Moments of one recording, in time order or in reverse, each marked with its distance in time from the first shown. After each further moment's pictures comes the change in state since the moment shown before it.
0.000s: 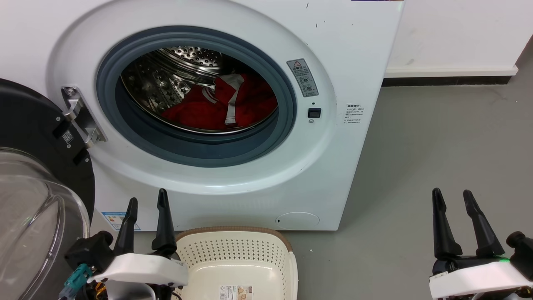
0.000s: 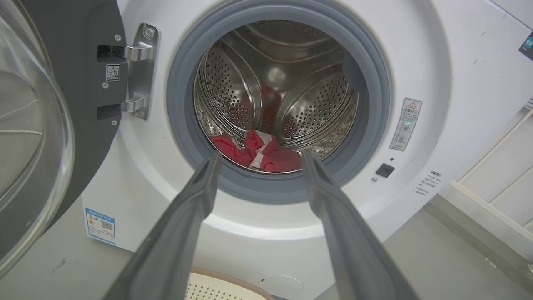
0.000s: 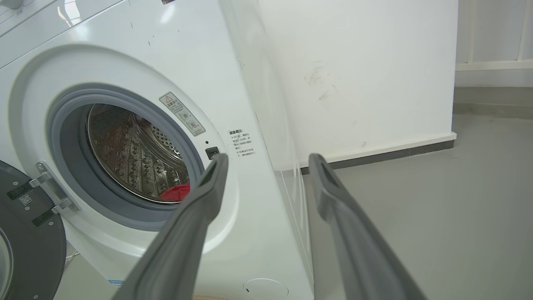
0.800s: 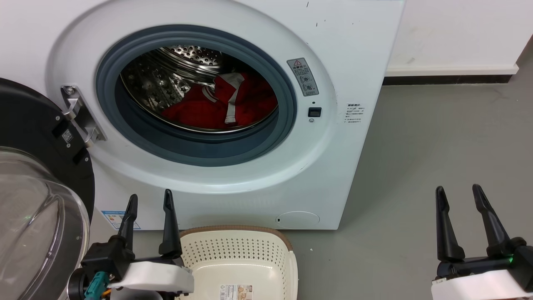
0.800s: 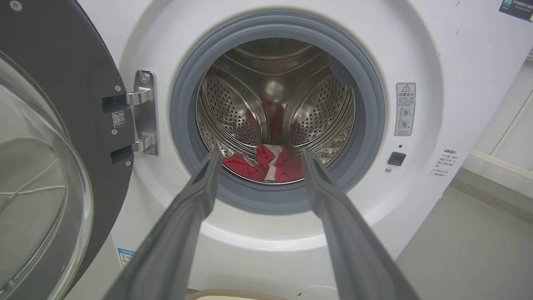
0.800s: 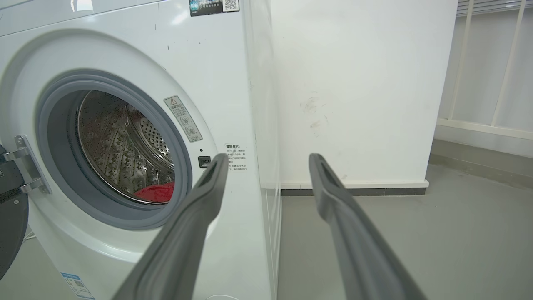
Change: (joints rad) left arm 0.023 -0.002 -0.018 -0.032 0.220 0.007 -0.053; right arm 0.026 -0.001 -0.006 -0.076 -0.200 0.000 -0.057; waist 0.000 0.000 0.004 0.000
